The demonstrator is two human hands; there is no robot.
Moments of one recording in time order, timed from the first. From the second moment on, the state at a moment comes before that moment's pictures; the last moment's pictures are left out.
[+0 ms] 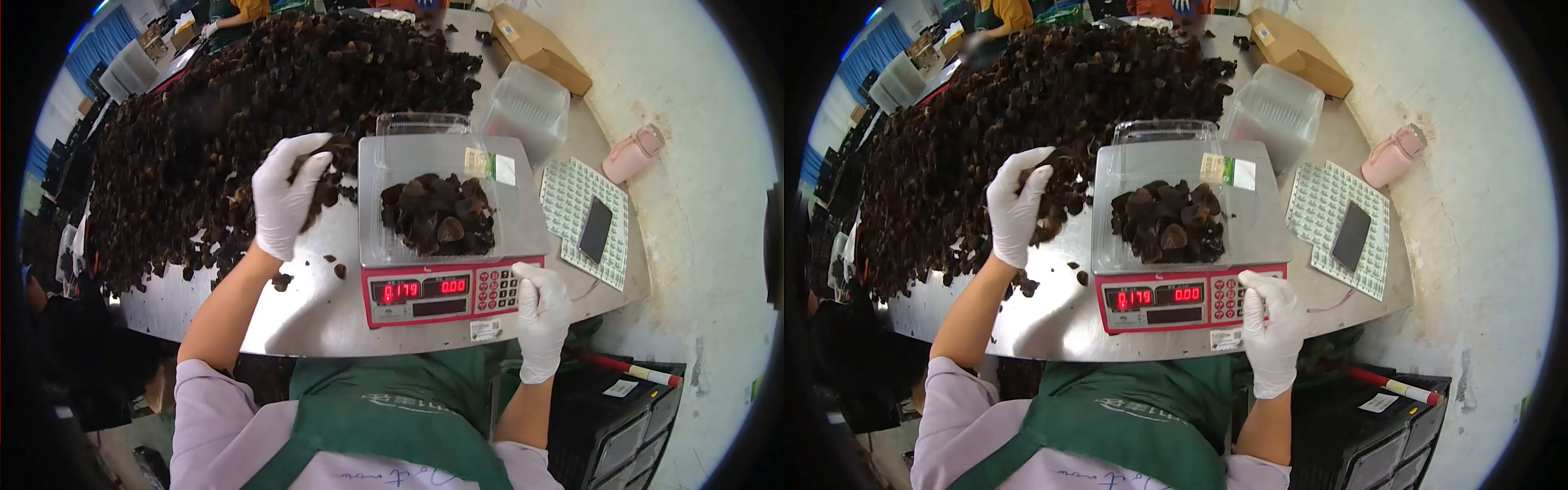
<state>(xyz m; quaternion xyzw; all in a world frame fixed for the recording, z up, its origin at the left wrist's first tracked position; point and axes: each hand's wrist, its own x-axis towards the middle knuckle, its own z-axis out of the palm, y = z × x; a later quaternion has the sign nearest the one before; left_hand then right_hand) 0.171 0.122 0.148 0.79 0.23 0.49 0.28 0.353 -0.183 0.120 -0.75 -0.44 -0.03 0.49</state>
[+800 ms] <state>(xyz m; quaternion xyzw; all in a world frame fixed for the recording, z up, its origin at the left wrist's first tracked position) 0.161 0.042 0.118 0.78 0.26 0.39 0.42 0.402 -0.127 0.141 -0.74 -0.41 0.09 0.53</state>
